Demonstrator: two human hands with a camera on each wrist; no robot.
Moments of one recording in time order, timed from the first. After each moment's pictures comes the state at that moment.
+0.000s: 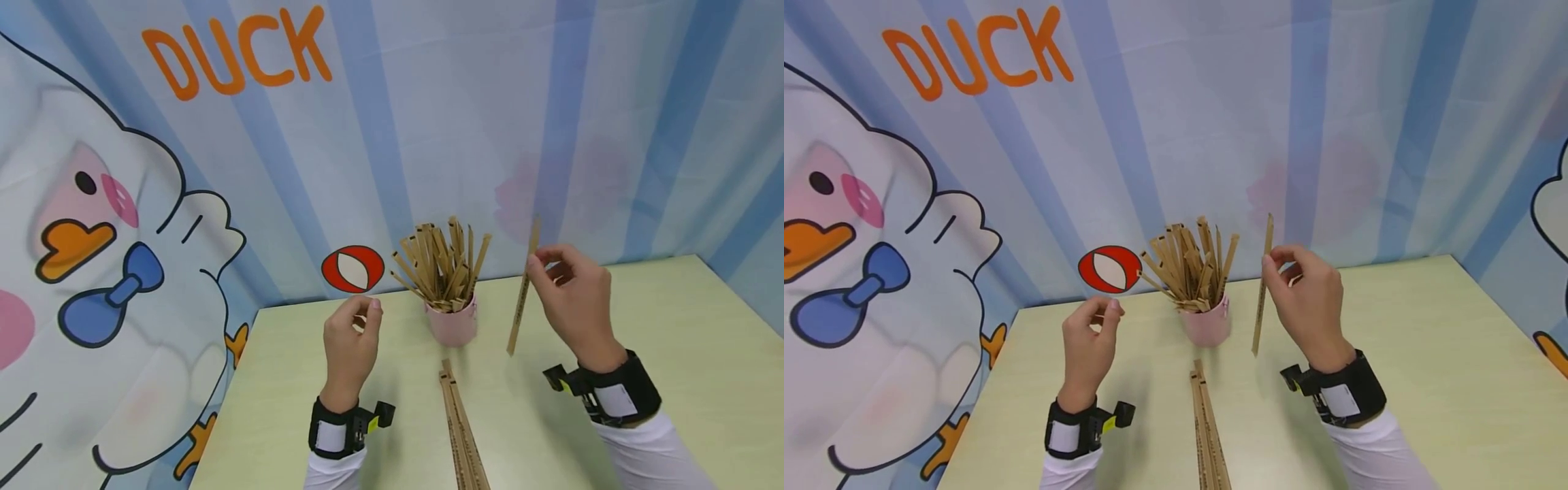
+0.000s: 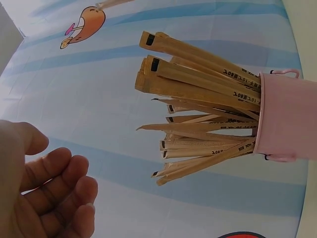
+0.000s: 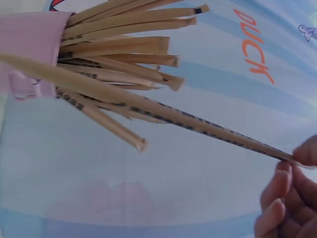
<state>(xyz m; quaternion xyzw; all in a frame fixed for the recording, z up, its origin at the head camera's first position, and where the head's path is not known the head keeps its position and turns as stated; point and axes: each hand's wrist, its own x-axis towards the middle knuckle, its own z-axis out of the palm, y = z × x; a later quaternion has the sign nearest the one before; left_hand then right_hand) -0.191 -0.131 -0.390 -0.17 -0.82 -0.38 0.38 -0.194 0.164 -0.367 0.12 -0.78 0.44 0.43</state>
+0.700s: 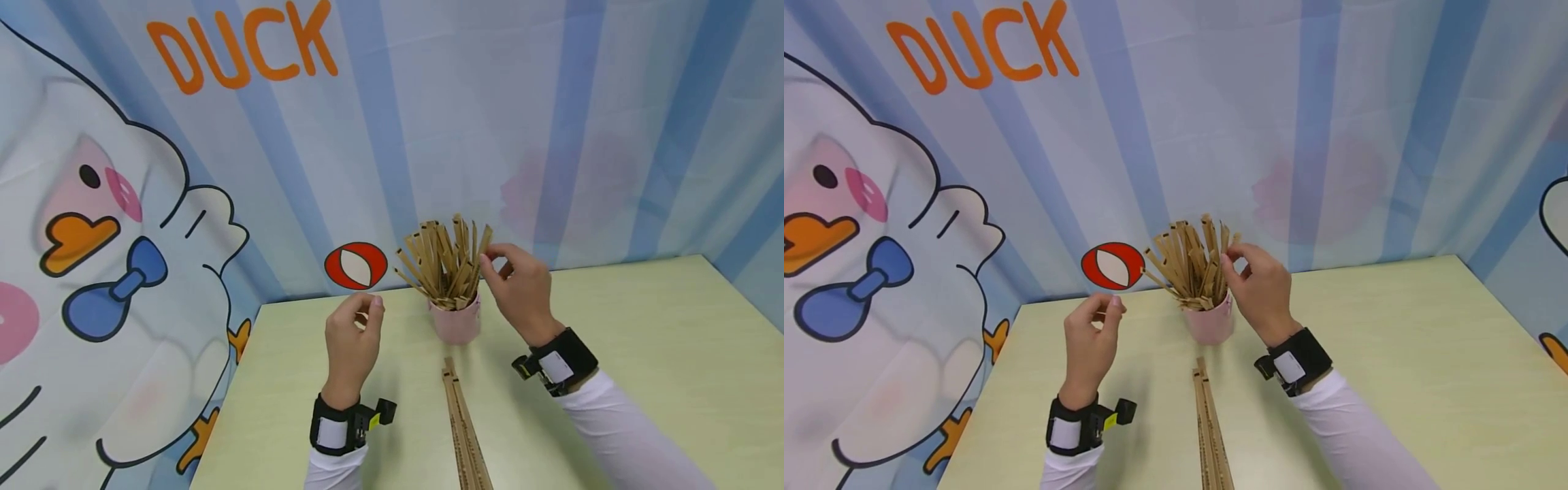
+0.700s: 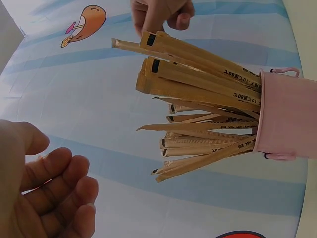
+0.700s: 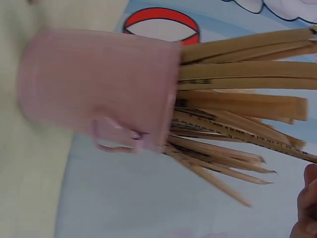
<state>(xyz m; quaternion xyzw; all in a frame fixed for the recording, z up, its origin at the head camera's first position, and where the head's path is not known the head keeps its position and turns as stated) -0.192 -0.134 -0.390 -0.16 -0.82 -0.40 0.38 -0.250 0.119 -0.399 0.17 -0.79 0.38 0.45</state>
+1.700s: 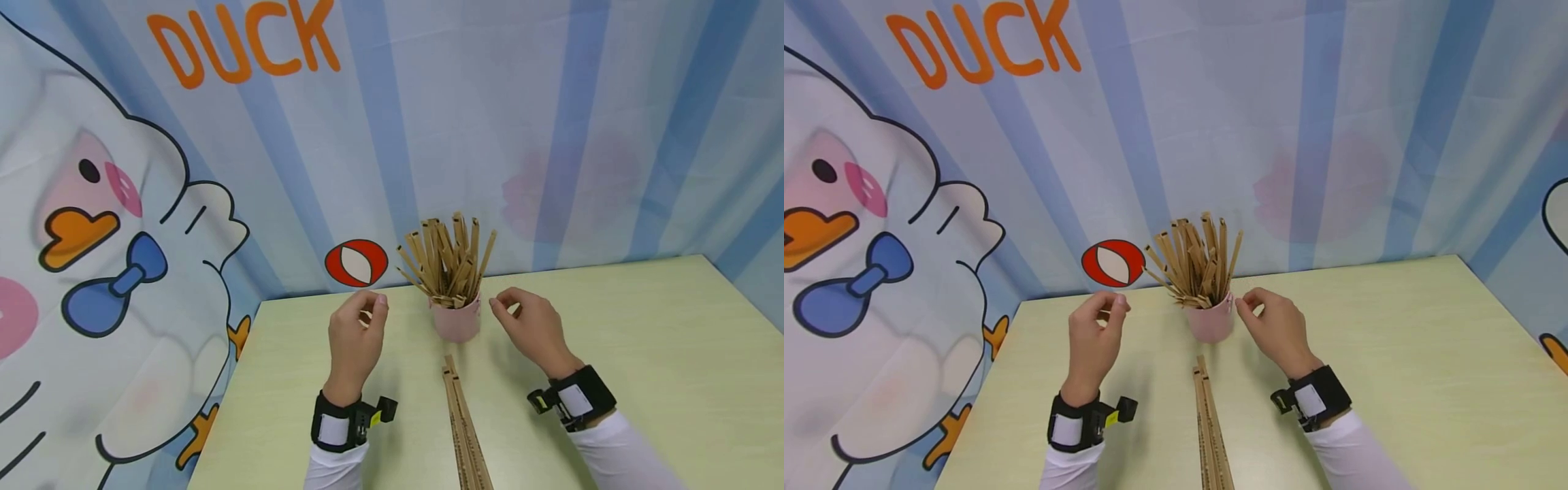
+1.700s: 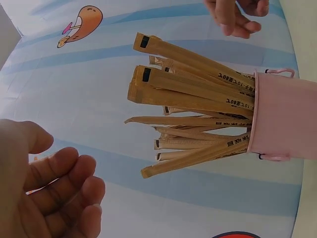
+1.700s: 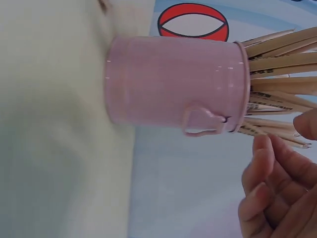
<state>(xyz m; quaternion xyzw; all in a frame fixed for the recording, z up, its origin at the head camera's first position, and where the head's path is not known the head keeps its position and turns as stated) -0.193 -0.133 -0.393 -0.16 -0.84 -0.38 0.36 -0.223 0.139 -0.455 0.11 -0.89 0.38 0.23</state>
